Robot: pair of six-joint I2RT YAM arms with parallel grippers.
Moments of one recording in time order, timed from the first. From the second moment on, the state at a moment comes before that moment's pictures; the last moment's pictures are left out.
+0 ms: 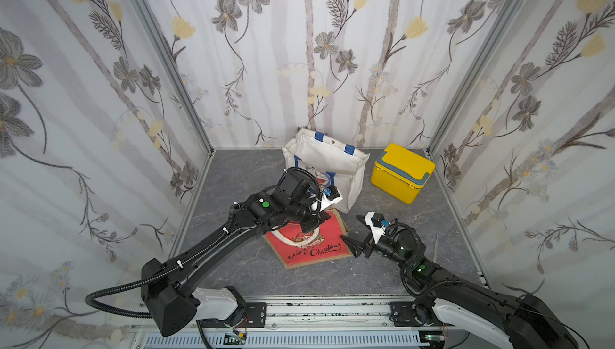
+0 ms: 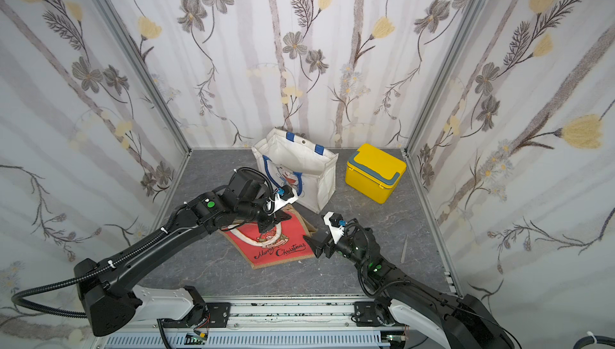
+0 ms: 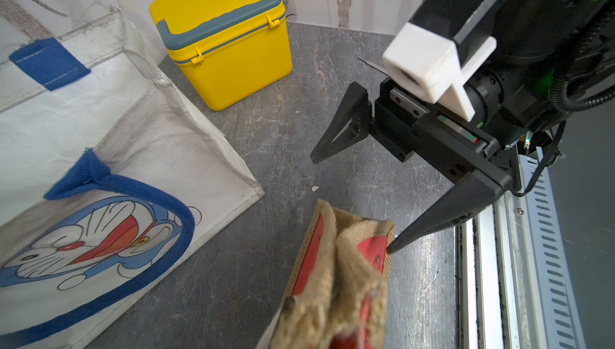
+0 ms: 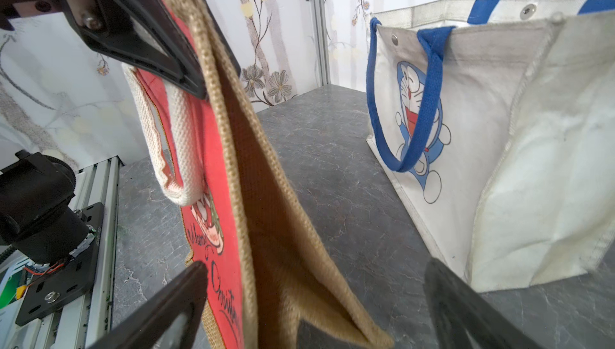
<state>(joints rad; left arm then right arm) -0.79 1.33 1.28 -0.74 0.36 0.41 0.69 0.93 0.20 0.65 -0.29 0.09</state>
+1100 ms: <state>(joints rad) -0.74 1.34 1.30 -0.76 0.42 0.41 0.69 1.27 0.19 0.84 -0.51 0.12</state>
